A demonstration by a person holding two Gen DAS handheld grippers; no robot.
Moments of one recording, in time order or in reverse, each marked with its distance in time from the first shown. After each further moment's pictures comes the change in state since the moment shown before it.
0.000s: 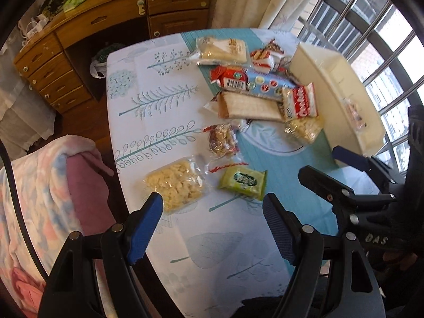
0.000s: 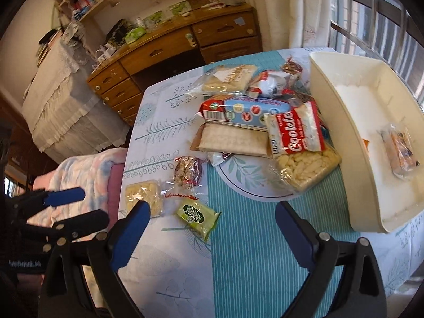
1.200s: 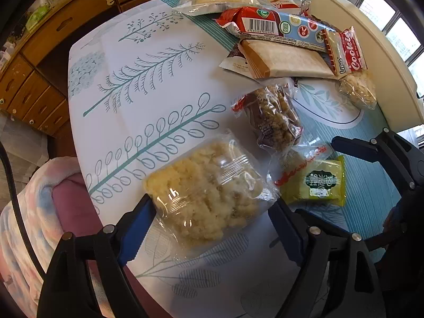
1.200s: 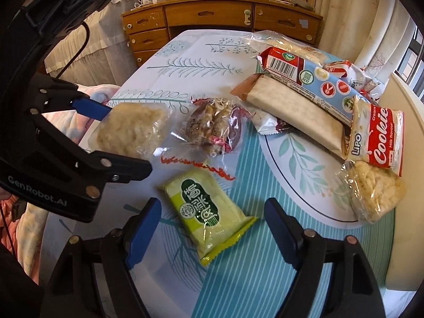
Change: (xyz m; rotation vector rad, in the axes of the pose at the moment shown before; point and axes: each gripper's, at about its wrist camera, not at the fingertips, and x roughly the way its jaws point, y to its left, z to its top) left arm 0.140 0.035 0.019 0.197 0.085 0.043; right arm 0.104 0.037 -0.042 -0.356 0.046 -0.048
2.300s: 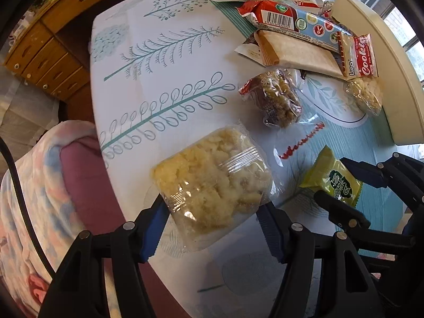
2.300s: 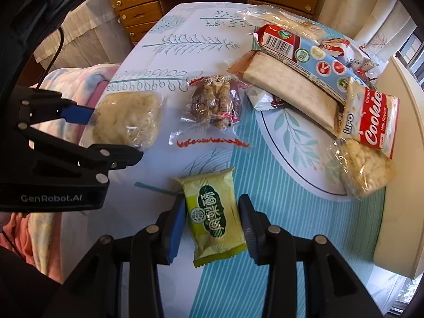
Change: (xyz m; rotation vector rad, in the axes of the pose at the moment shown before) left arm -0.027 -0.010 -0.012 -0.156 0.092 0.054; right arm -0.017 0.002 0.012 0.048 0.214 0.025
